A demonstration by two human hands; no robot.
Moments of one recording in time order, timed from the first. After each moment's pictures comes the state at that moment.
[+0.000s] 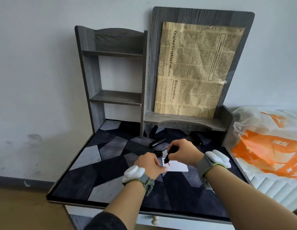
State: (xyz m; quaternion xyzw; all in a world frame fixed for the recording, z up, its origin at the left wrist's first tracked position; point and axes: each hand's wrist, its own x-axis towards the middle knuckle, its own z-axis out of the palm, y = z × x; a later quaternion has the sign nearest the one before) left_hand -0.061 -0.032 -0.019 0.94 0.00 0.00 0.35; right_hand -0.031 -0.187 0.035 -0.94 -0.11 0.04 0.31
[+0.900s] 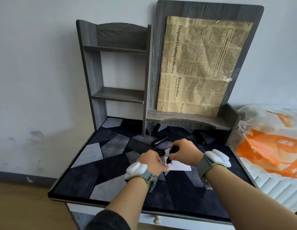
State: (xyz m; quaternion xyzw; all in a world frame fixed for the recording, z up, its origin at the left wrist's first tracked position) left_hand -0.059 -0.033 -0.012 0.93 0.02 -0.04 0.37; right_hand -0.023 -0.180 0.024 -0.96 -0.10 0.03 0.26
